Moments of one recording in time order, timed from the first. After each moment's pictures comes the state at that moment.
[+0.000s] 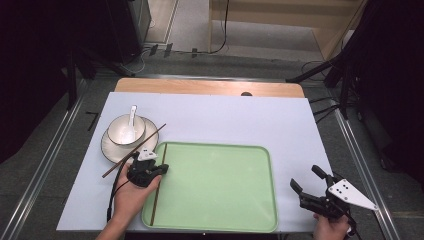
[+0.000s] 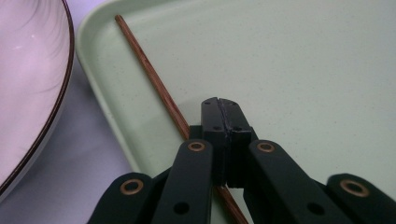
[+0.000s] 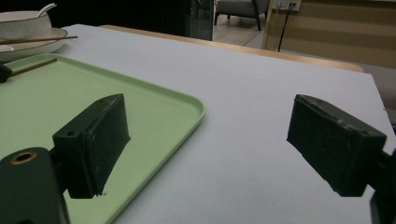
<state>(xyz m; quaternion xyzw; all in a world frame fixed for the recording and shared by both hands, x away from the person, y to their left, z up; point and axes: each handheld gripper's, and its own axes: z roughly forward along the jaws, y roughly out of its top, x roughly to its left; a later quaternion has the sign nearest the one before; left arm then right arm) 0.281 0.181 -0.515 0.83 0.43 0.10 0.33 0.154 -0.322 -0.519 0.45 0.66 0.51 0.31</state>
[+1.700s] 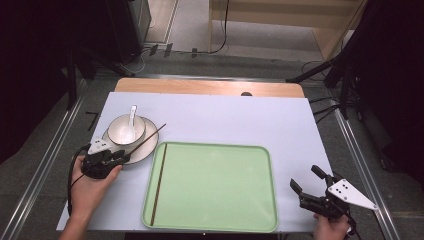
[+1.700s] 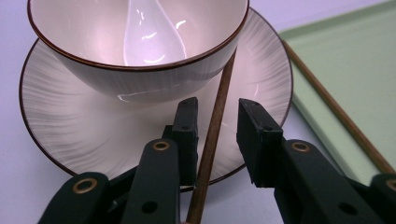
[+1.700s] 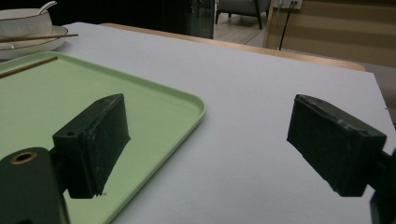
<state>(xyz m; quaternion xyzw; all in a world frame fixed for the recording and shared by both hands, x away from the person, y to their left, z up) 0.295 0.282 -0.488 0.80 0.47 0.19 0.34 0.154 -0.322 -0.519 0.45 0.66 0.51 0.31</state>
